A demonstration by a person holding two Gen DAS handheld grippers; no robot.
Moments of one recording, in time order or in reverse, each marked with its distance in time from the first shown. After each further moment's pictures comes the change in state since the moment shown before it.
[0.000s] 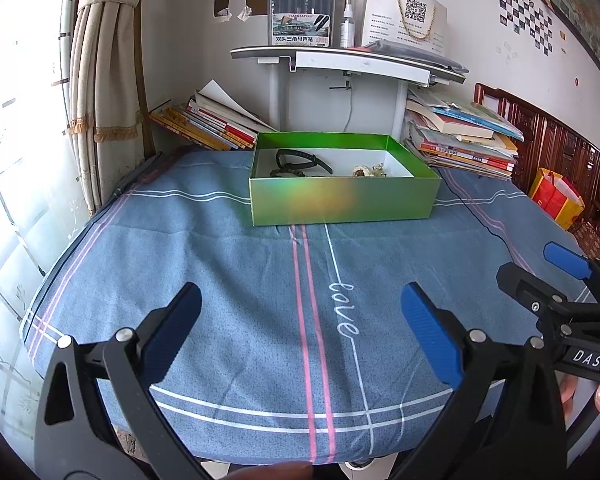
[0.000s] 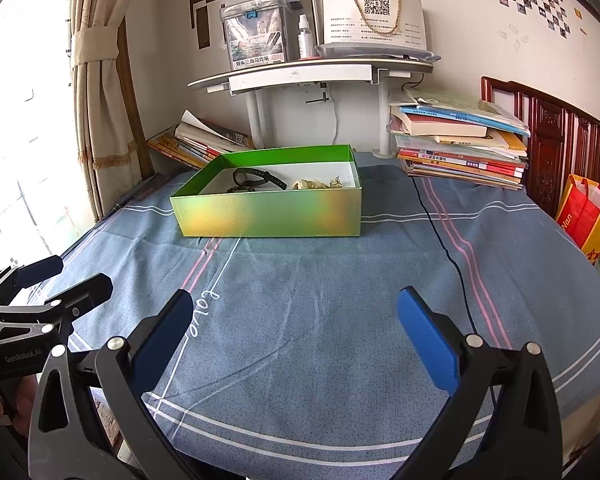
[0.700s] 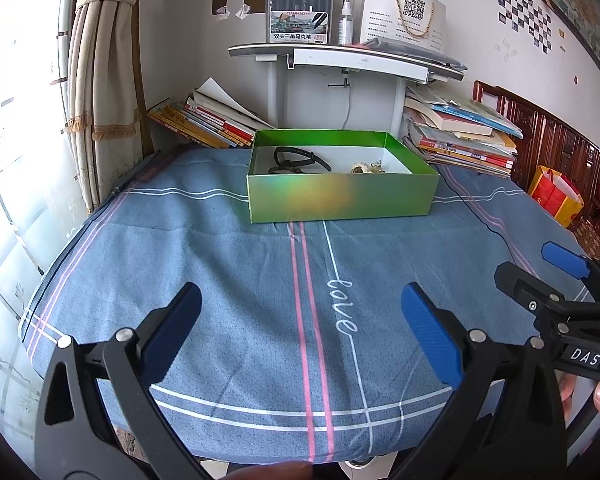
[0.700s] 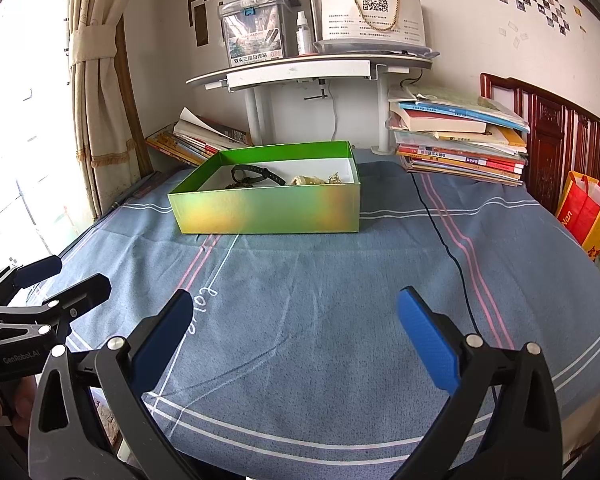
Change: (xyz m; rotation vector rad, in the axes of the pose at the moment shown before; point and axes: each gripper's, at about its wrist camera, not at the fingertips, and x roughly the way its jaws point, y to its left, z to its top) left arm 0.004 -0.001 -0.001 0.002 0.008 -0.005; right arm 0.002 -0.002 -0.002 0.005 0.008 -0.003
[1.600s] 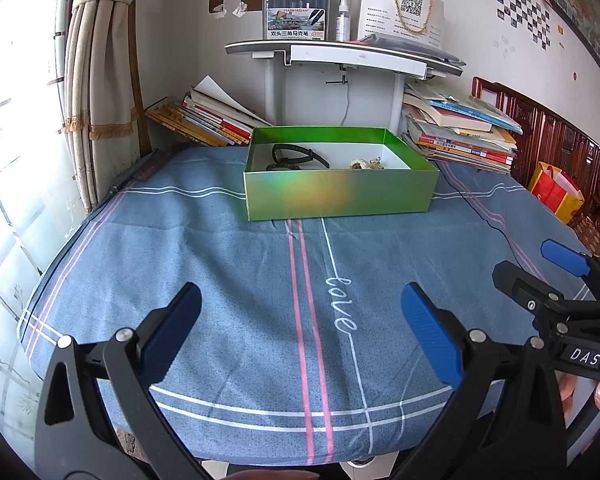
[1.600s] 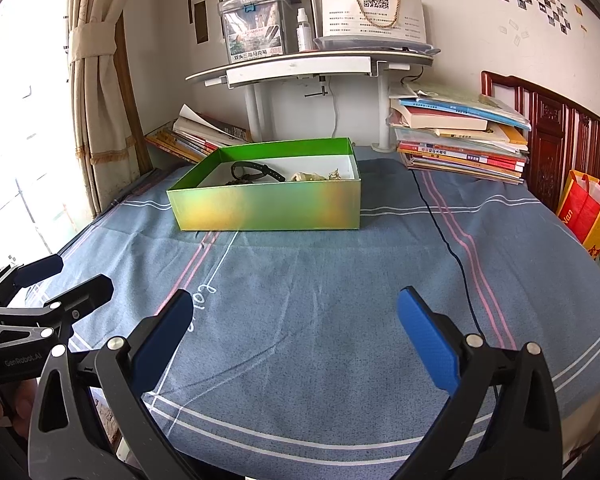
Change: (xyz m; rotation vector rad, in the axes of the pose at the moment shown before) left arm 0.002 -0.001 -0.003 0.008 0.005 -0.002; right arm 0.004 0.001 -0.003 -0.002 0.011 -0.001
